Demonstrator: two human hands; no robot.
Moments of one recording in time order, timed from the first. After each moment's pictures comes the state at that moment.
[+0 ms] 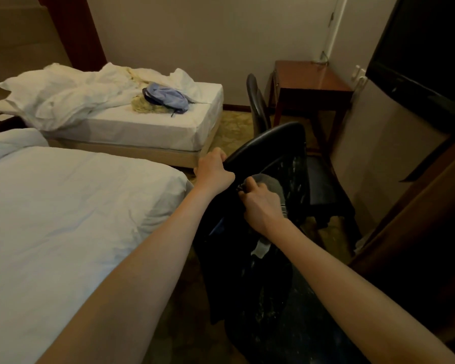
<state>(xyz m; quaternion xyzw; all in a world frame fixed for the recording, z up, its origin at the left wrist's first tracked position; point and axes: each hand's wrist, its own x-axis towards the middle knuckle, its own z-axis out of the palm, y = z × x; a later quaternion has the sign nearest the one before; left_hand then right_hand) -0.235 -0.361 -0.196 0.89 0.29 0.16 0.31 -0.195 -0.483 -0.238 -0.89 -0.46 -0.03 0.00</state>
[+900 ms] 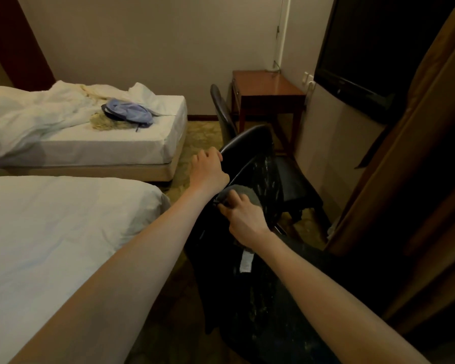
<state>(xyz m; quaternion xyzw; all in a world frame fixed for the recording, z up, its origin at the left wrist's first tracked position) -0.224 -0.374 -0.194 0.94 0.17 0.17 0.24 -0.231 -0.498 -0.251 -0.89 -0.45 -0.08 0.03</state>
